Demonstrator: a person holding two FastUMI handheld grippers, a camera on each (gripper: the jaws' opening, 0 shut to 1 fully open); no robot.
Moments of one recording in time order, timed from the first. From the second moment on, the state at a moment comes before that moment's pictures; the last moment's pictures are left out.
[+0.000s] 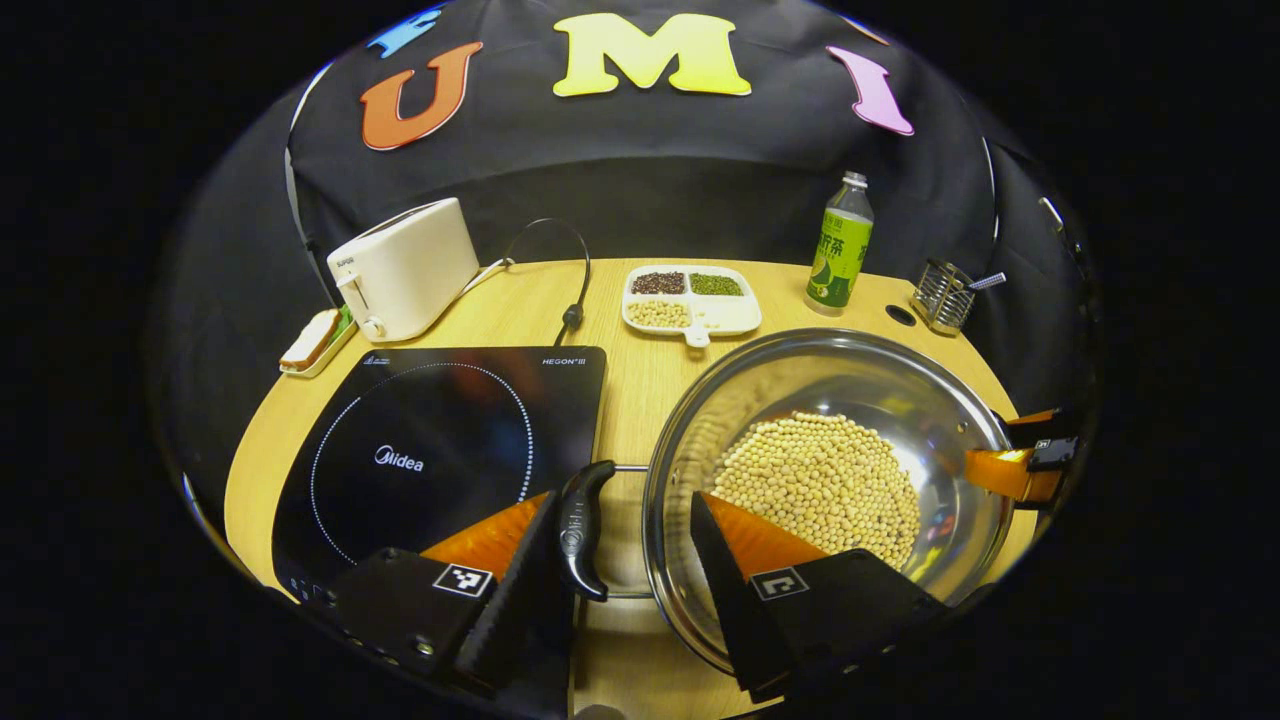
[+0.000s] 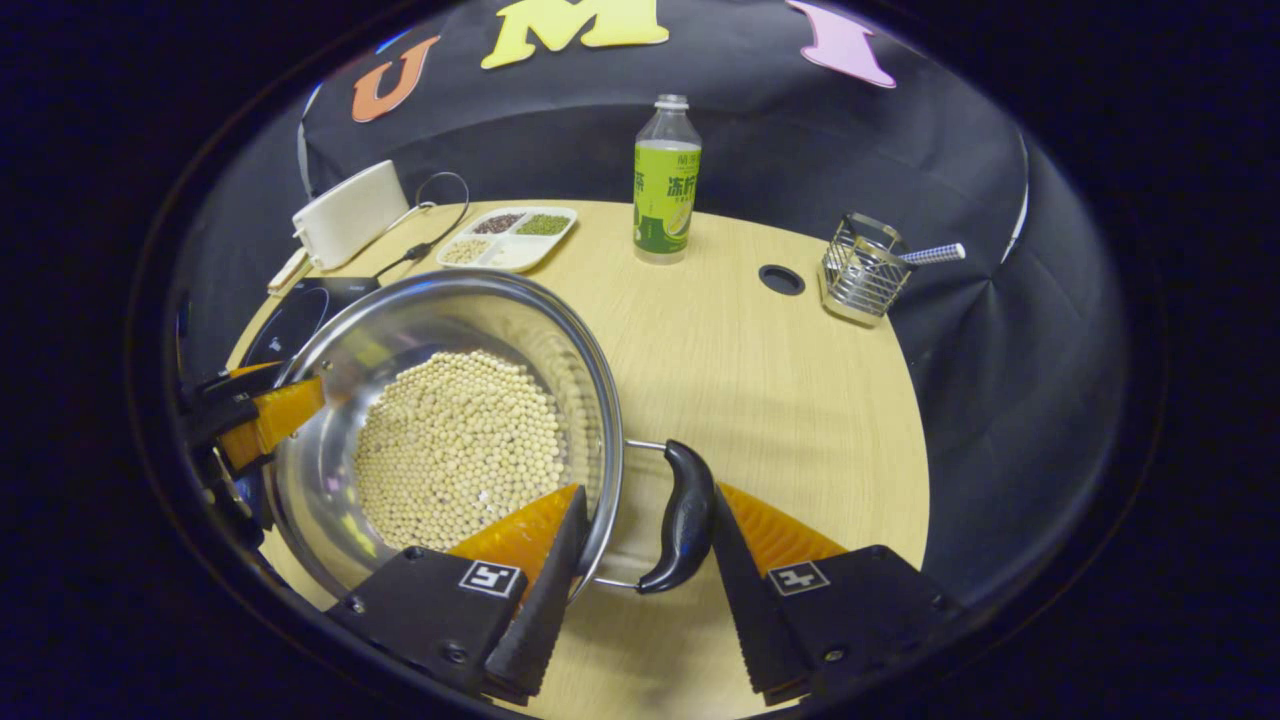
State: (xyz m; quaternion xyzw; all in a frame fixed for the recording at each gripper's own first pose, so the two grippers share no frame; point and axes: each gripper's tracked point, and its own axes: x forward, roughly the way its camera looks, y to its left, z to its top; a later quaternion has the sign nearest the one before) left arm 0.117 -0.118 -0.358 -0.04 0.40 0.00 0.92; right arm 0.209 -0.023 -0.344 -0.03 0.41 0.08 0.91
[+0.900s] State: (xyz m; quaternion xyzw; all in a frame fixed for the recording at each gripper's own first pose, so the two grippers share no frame) left arm 0.127 -0.107 -0.339 -0.04 0.41 -0.02 0.91; right arm 0.195 -0.019 -0.321 0.02 0.44 0.04 0.90
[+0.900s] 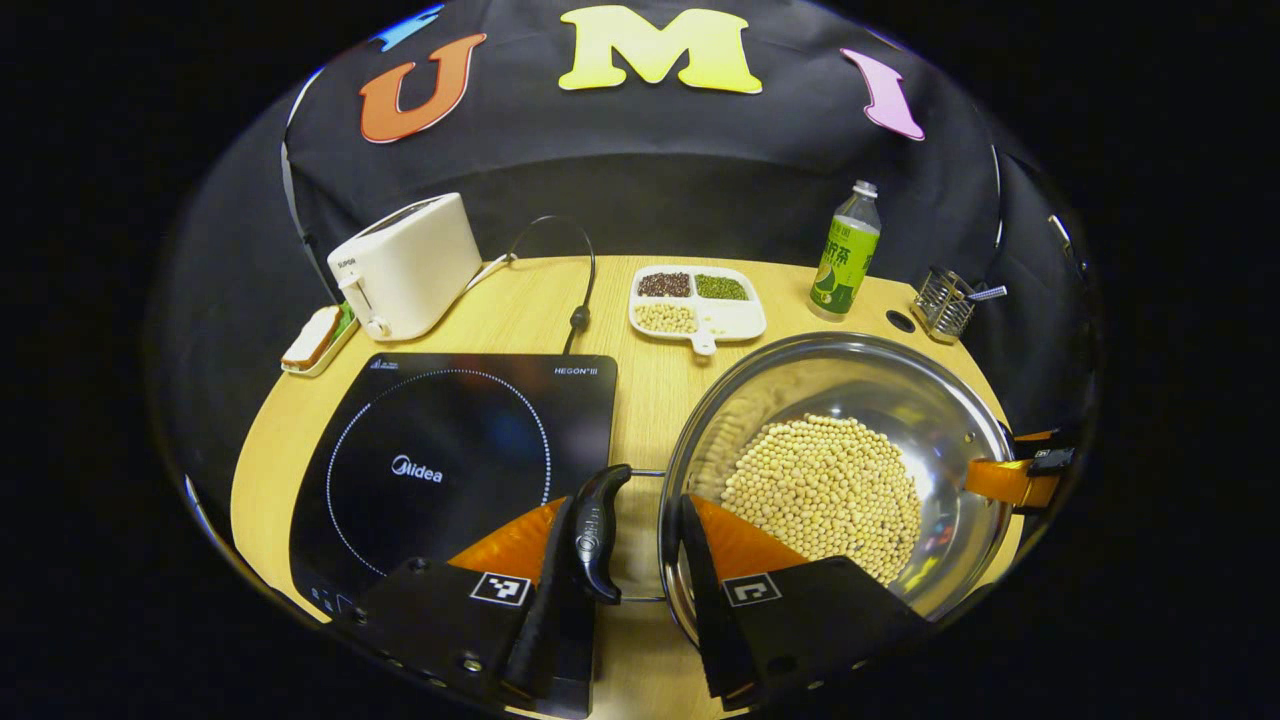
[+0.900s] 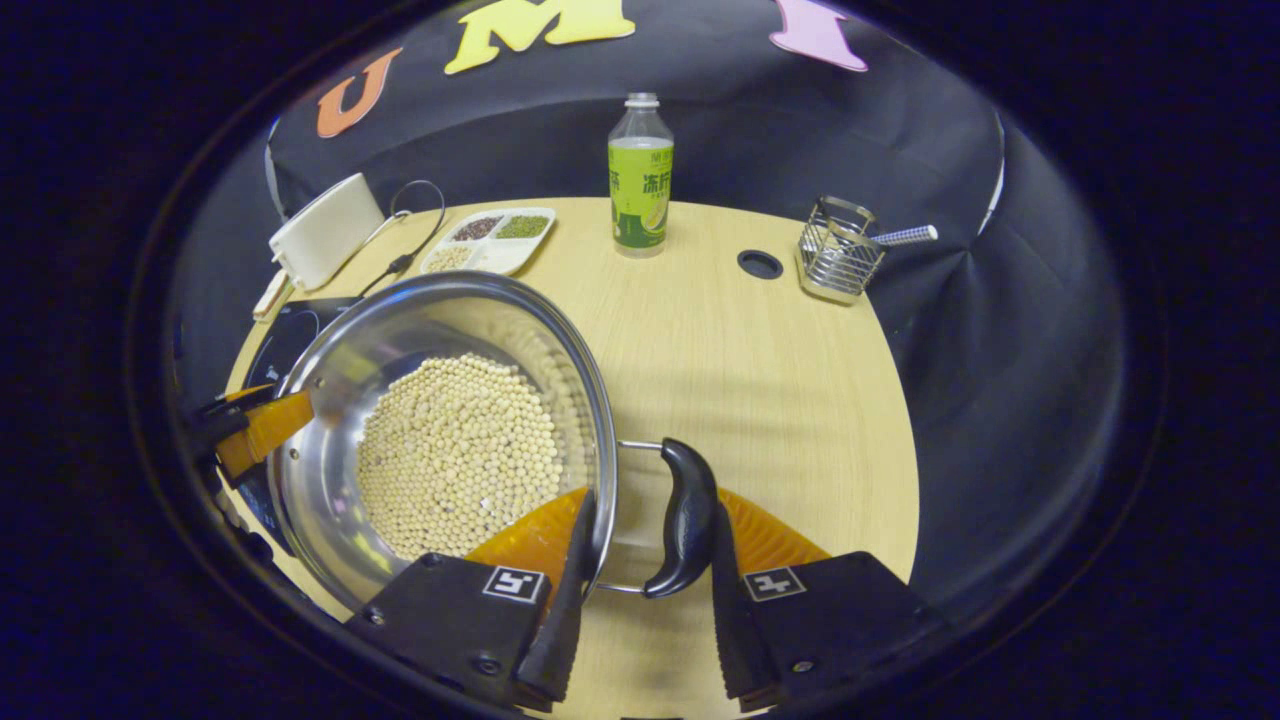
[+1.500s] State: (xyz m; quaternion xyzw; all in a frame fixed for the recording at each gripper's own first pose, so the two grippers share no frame) left arm 0.130 -0.046 -0.296 -0.03 0.38 -0.02 0.92; right arm 0.187 0.046 -0.273 0.03 0.41 0.04 0.91
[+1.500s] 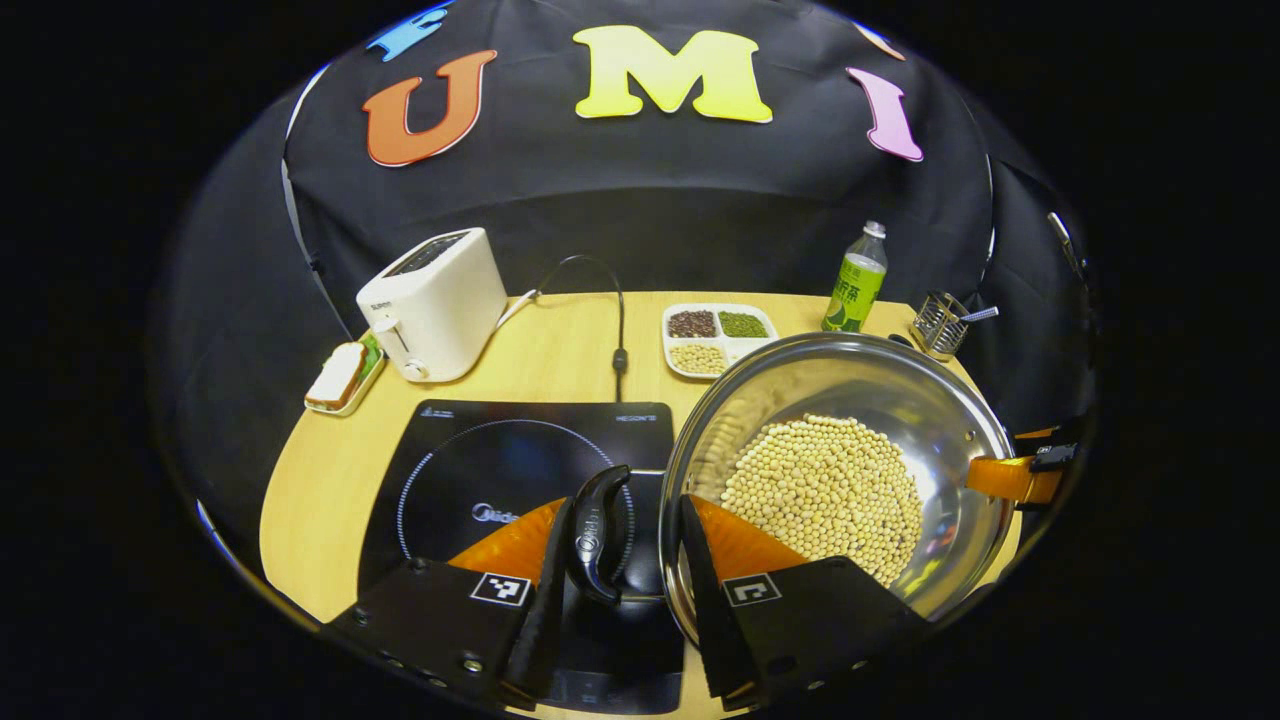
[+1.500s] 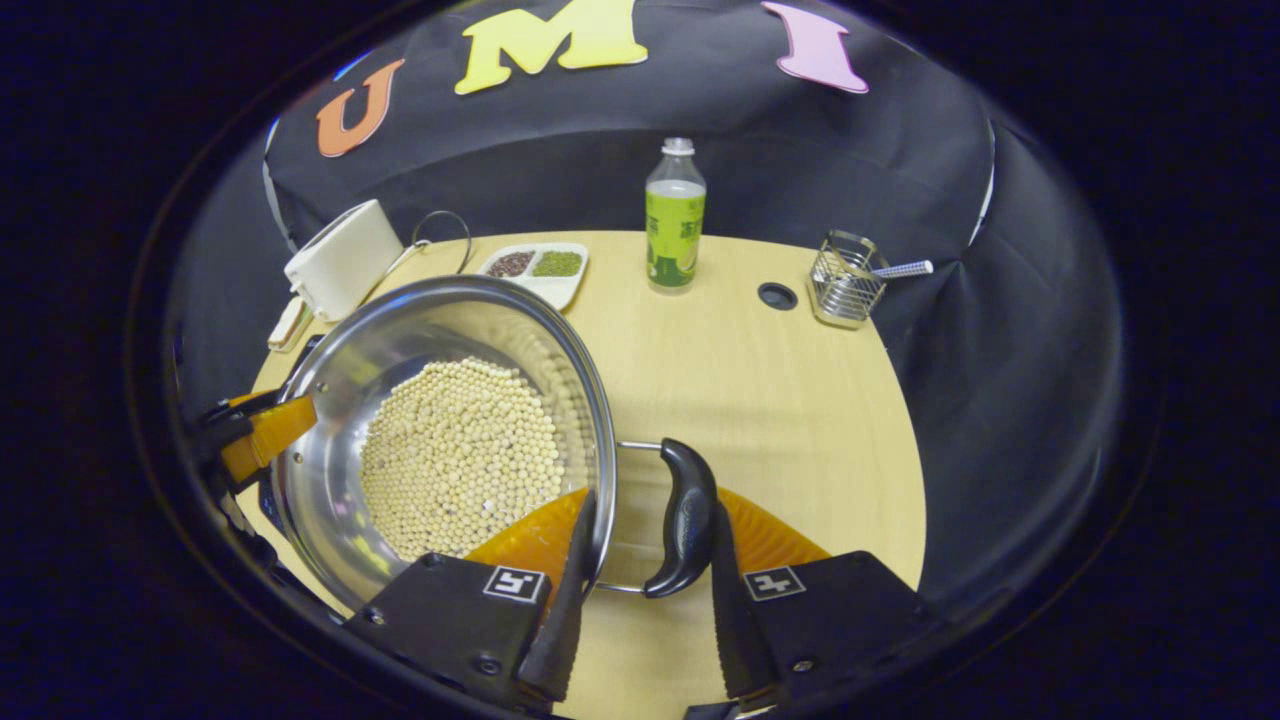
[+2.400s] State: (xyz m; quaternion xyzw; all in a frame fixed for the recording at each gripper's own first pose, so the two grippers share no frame) left arm 0.143 0.127 -0.302 0.00 0.40 0.00 0.92; right arm 0.203 0.229 -0.259 0.04 0.43 0.07 0.90
